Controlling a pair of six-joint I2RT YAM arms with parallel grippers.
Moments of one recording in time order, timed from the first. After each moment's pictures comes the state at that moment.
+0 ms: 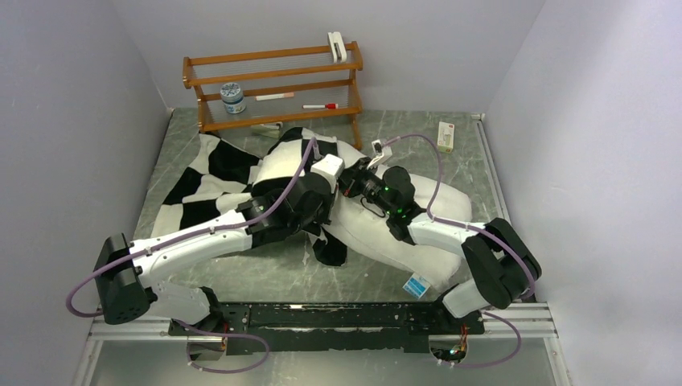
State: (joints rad) left arm -1.06 1.33 1.11 -0.35 -0.41 -0.38; right arm 0.62 1.48 0.66 0.85 -0.20 0.68
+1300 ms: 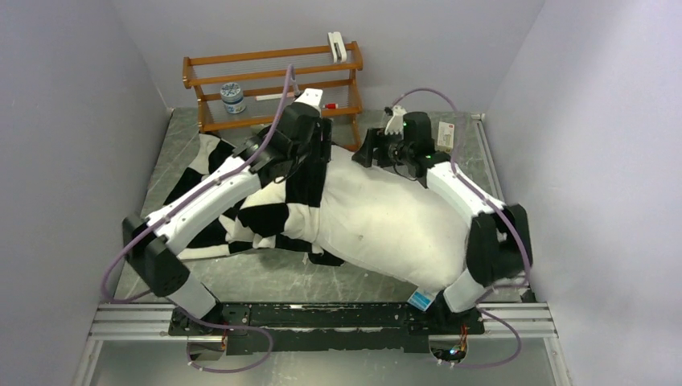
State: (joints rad) left arm -0.77 1.54 1.56 -0.54 -0.37 -0.37; right arm 0.32 1.55 1.17 -0.10 -0.40 0.27
